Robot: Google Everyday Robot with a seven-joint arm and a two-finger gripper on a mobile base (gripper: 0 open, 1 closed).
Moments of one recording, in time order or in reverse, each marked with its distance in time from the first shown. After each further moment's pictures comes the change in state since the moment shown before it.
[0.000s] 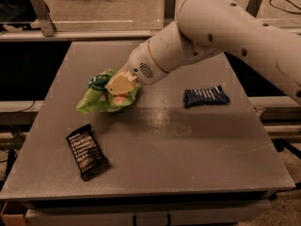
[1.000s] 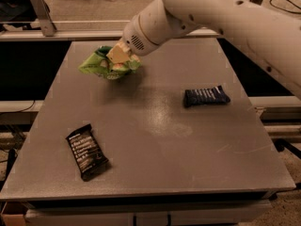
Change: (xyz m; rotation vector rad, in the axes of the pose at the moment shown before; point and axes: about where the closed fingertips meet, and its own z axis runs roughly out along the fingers) arm -0.050 -0.082 0.000 0.220 0.000 -0.058
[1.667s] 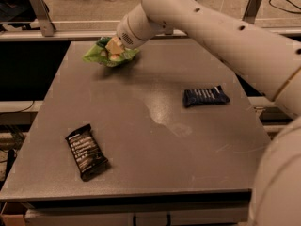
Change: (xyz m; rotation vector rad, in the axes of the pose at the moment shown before) arm -0.012 -0.077 0.066 0.120 -0.001 -0.049
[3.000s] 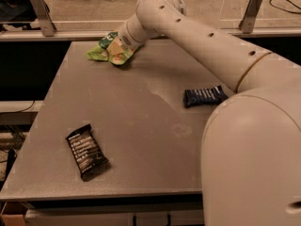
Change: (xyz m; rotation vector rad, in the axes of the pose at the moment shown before) arm 0.024 -0.063 0.063 0.082 0.017 0.038
